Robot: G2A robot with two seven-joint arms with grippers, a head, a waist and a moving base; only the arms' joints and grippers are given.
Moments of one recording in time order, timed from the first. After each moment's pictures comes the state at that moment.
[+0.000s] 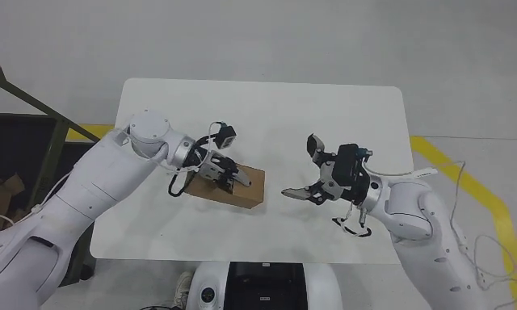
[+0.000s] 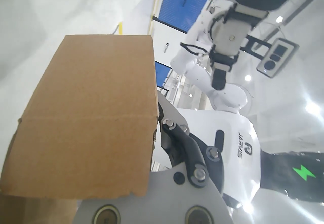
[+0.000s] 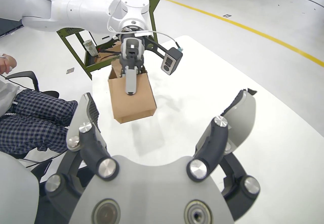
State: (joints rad) left arm 0.71 -0.83 -0.66 -1.43 -0.63 0.20 -1.34; right arm -1.43 -1.10 1.30 -1.98 -0.79 -0.78 0.39
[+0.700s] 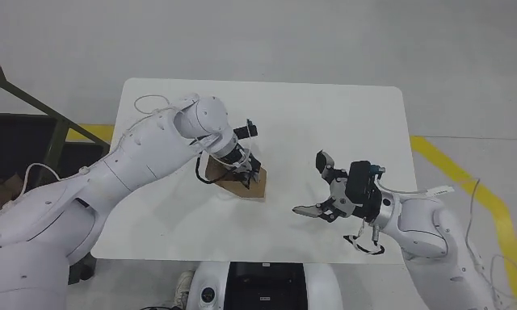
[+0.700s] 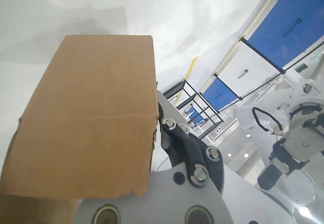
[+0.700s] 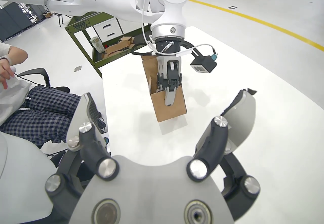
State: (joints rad) left arm 0.41 -1.05 -0.34 -1.30 -0.22 0.49 -1.32; right arm -1.57 -1.07 1.39 -2.04 -0.74 -0.83 0.42
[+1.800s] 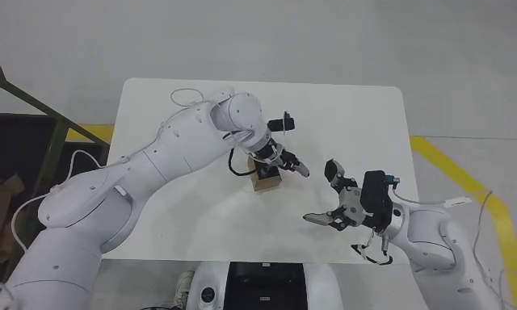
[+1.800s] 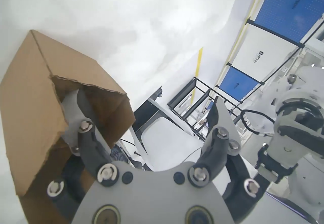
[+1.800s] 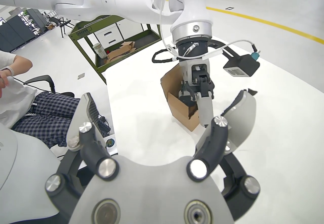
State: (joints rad) left arm 0.37 -1.24 -0.35 -1.18 -0.22 0.27 -1.26; right arm -1.66 -1.04 1.45 -2.04 -0.73 -0.86 0.33
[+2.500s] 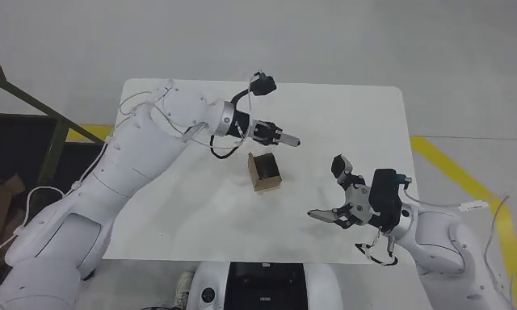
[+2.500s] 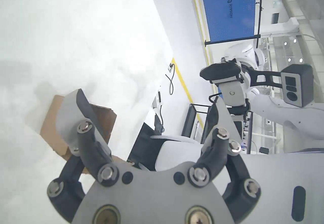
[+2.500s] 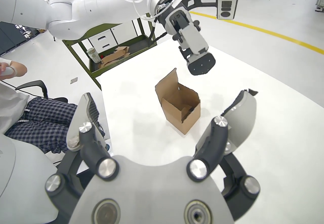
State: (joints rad) left arm 0.61 -1.05 -0.80 -1.46 -0.16 -0.11 -1.15; right arm -1.69 -1.03 1.48 -2.09 -0.73 -0.81 0.32
